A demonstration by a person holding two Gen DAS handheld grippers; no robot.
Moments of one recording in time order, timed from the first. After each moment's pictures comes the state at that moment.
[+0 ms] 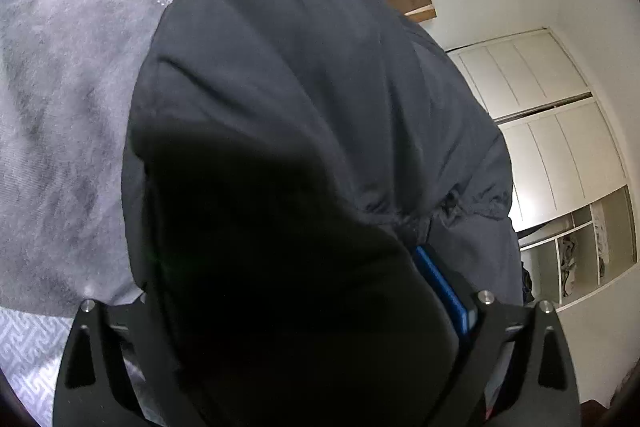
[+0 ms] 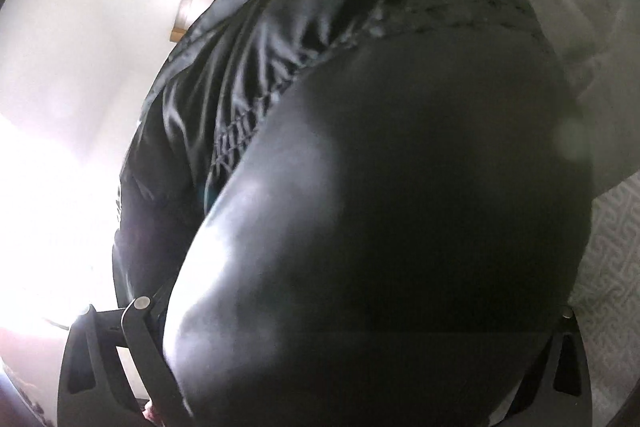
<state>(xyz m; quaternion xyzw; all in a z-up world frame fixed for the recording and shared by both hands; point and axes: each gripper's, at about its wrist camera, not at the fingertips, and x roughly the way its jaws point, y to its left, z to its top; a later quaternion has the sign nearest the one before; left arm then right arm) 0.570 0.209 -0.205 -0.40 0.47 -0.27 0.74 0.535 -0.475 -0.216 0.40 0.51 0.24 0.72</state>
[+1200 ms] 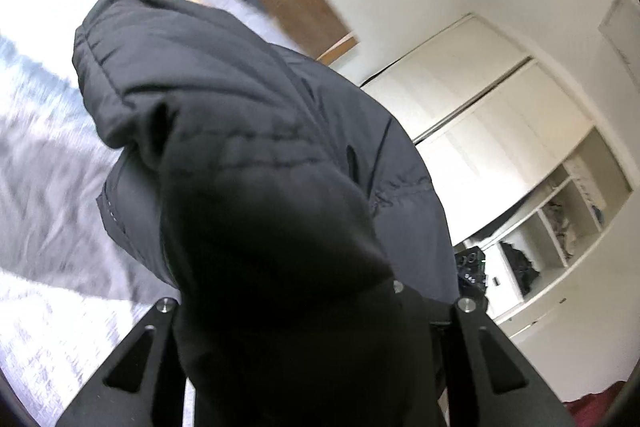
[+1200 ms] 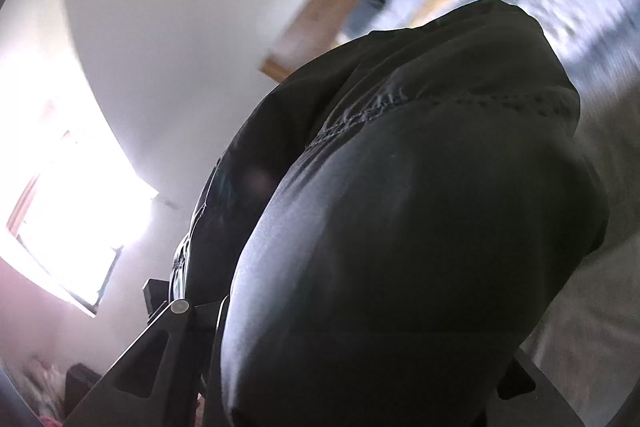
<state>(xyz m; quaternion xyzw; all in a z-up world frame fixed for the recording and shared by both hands) 0.477 0.157 -0.075 -0.33 0.36 -0.30 0.82 0.498 -0.422 -0.070 0.36 0.38 0.29 0.80</state>
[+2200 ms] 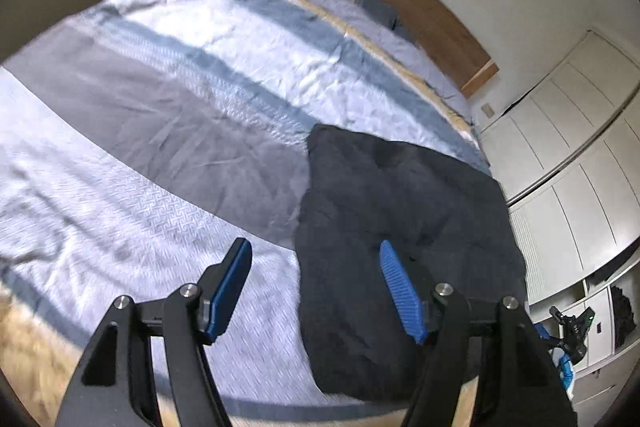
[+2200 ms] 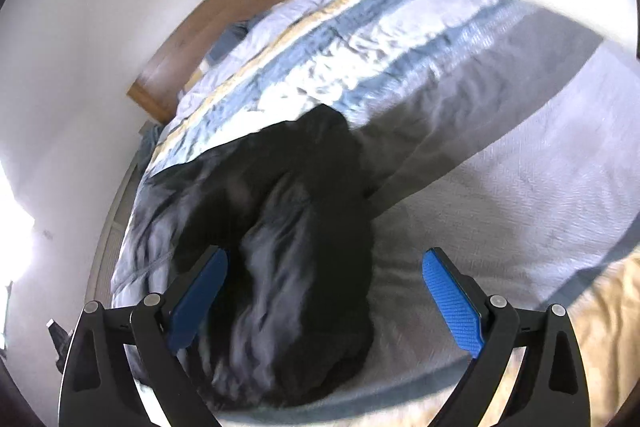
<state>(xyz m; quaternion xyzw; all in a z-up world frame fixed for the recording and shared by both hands) 0.411 0.297 -0.033 -0.27 0.40 -0.04 0.87 0.414 -0.503 -0.055 0.28 0.41 0.05 0.87</state>
